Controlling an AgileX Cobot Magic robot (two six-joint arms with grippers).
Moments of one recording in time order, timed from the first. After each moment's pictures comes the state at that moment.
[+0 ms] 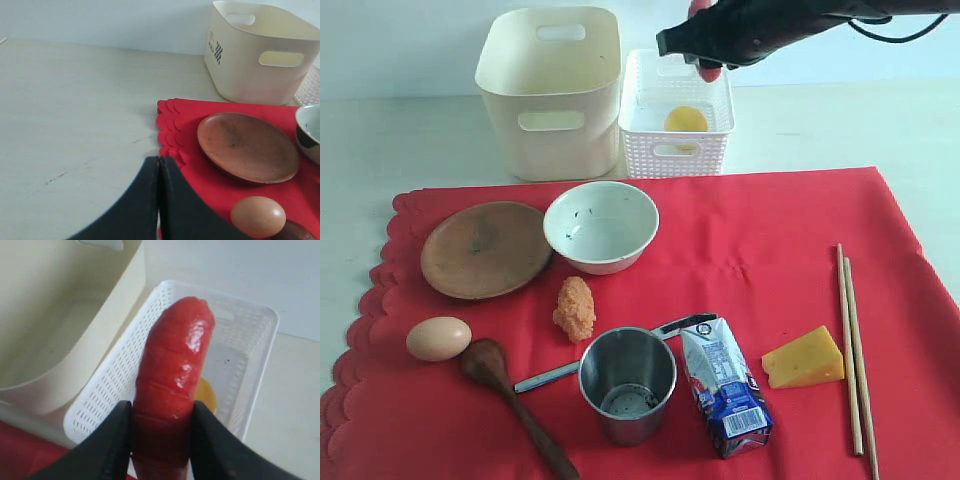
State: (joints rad) left arm -0.05 0.00 0.00 0.02 0.37 -0.11; right arm 0.36 1.97 -1.47 0.26 0.28 -0.19
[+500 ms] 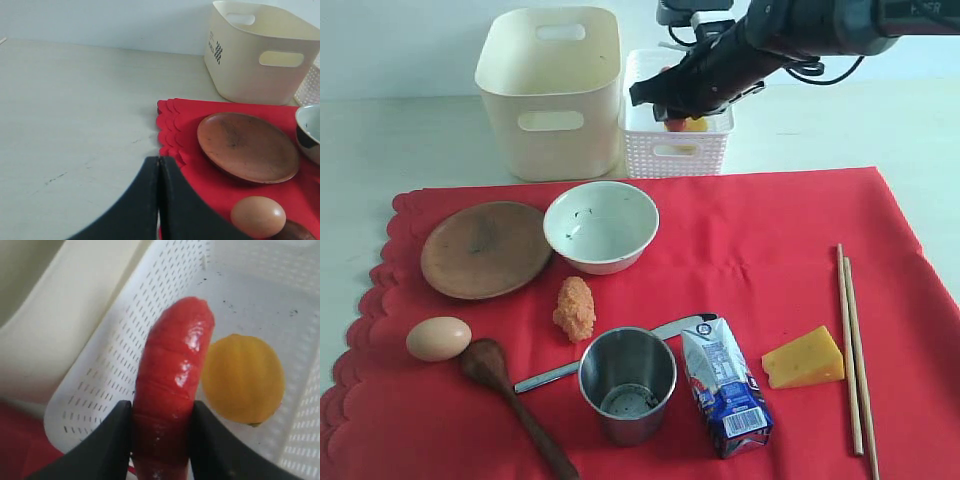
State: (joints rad) left arm -0.05 0.00 0.00 0.02 0.37 -0.11; right arm 0.36 2.23 -1.69 0.43 0.44 -0.30
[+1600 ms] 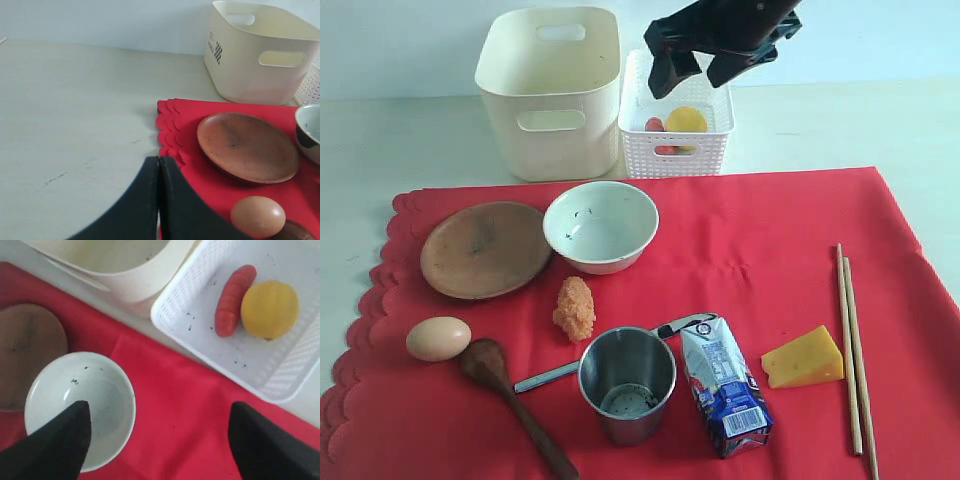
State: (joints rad) left arm -0.05 0.00 0.00 0.02 0.37 -0.11; right arm 0.36 1.97 -1.72 0.34 0.94 -0.28
